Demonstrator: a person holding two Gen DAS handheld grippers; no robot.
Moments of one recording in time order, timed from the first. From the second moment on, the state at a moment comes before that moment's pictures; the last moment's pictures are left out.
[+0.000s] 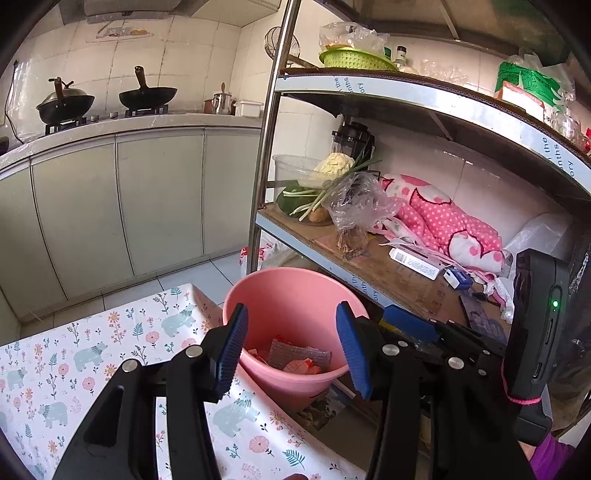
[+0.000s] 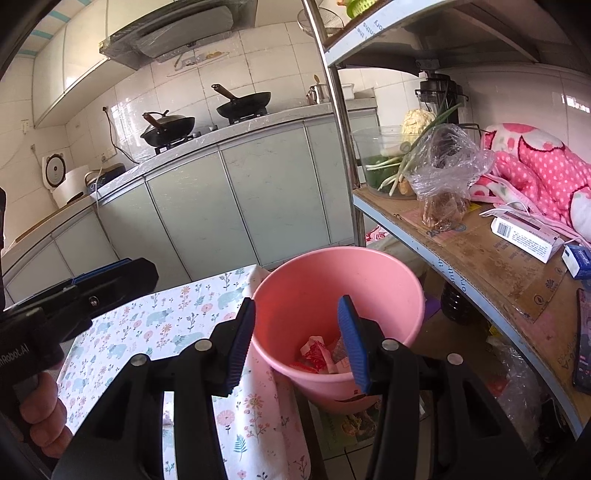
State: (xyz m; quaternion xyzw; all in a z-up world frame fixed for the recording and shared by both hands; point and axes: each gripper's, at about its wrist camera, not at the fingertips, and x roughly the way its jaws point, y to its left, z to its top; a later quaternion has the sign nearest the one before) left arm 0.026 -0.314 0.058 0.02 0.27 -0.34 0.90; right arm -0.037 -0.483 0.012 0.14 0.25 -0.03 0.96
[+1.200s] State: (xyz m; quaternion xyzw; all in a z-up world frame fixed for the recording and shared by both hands) left arm -0.090 -0.050 0.074 0.05 0.30 -0.19 0.93; right arm -0.059 -0.365 -0.006 0.10 0.31 0.14 0.94
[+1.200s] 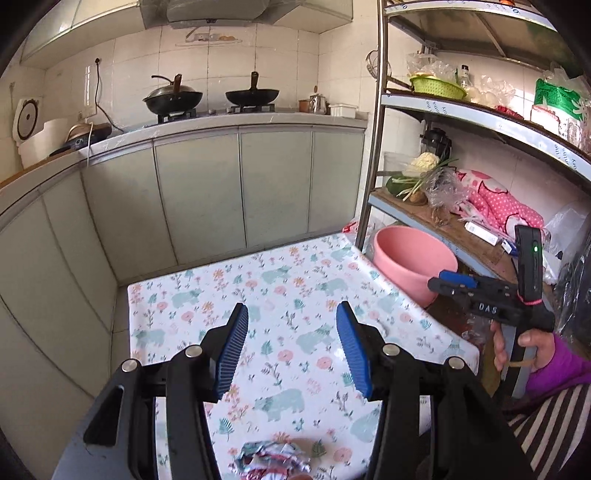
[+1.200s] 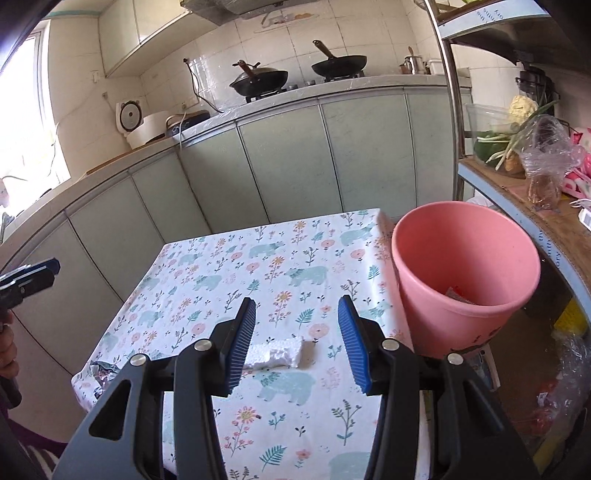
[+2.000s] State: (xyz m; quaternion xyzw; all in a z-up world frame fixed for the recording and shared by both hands) left arm -0.103 -0.003 -0.059 -0.05 0.45 -0.12 0.88; right arm -0.062 -0.328 -0.026 0.07 0.34 0.17 0.92
